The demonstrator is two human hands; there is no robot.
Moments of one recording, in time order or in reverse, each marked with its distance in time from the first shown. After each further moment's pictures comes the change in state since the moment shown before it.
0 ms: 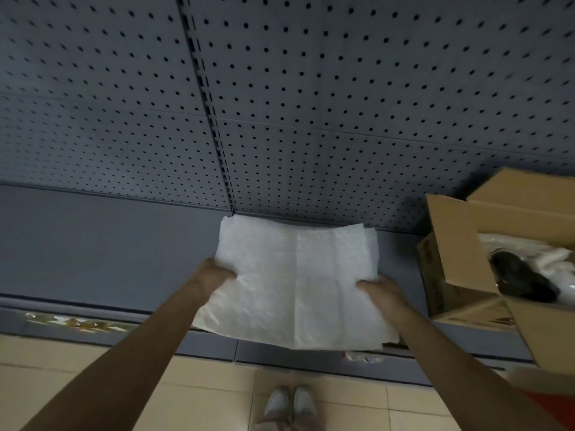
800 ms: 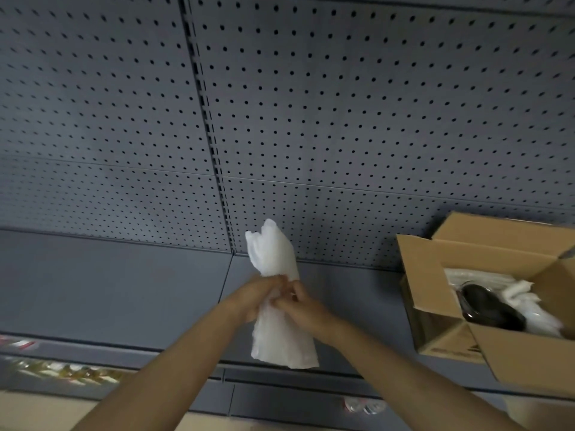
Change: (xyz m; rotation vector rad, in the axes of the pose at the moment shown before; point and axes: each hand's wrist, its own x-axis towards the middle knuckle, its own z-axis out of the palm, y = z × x) left_hand -0.087 0.082 0.041 -0.356 -0.439 0.113; right_hand -0.106 -0.085 0.064 -0.131 -0.492 -0.367
